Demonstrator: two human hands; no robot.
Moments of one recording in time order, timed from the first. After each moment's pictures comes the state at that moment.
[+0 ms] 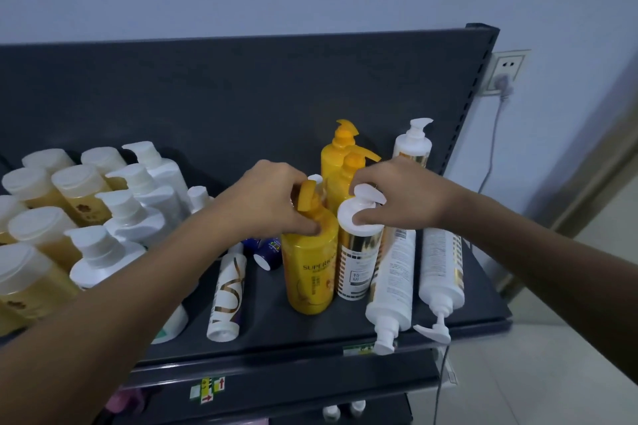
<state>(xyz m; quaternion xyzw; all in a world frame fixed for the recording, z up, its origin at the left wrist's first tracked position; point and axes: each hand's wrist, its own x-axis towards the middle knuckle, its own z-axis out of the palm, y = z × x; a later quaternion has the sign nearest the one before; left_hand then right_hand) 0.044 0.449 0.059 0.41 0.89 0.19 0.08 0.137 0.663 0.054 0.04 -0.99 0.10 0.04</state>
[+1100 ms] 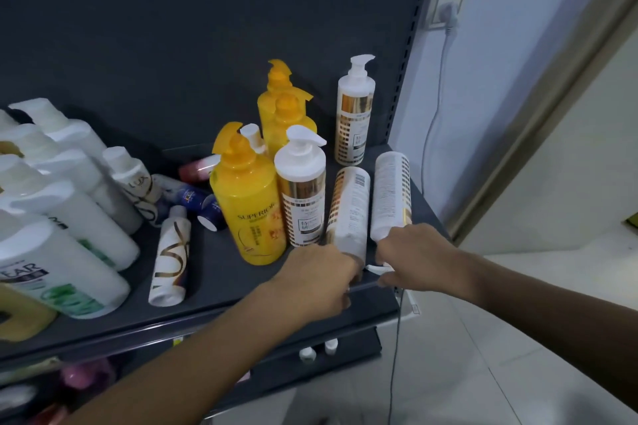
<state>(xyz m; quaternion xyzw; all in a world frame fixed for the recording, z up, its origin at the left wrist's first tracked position) 0.185 0.523 -0.064 0.53 0.84 -0.03 0.12 0.259 0.699 -0.082 0.00 -0.99 -0.10 -0.13</state>
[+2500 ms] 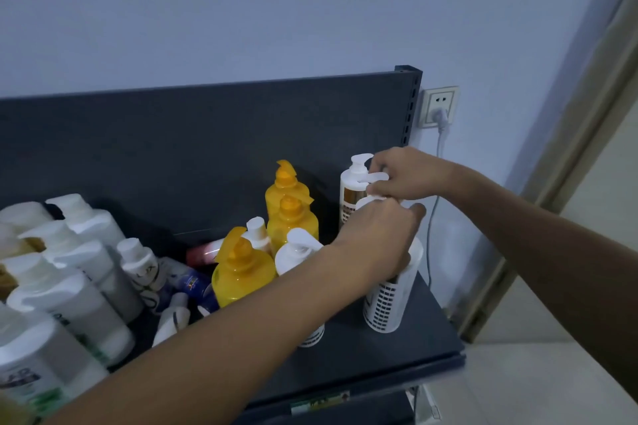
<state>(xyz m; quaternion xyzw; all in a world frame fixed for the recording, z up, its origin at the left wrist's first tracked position) 0.133 0.647 0.051 0.56 0.82 0.07 -0.08 0.114 0.808 0.078 -0.11 -0.99 0.11 0.02</state>
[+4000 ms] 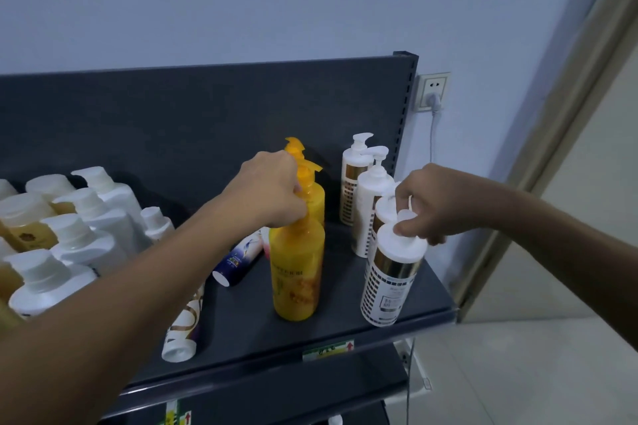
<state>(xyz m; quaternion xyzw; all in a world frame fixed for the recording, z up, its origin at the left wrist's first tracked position) 0.090 0.515 0.091 0.34 0.93 0.12 0.02 0.238 0.724 0.092 -0.10 -0.99 0.10 -0.07</state>
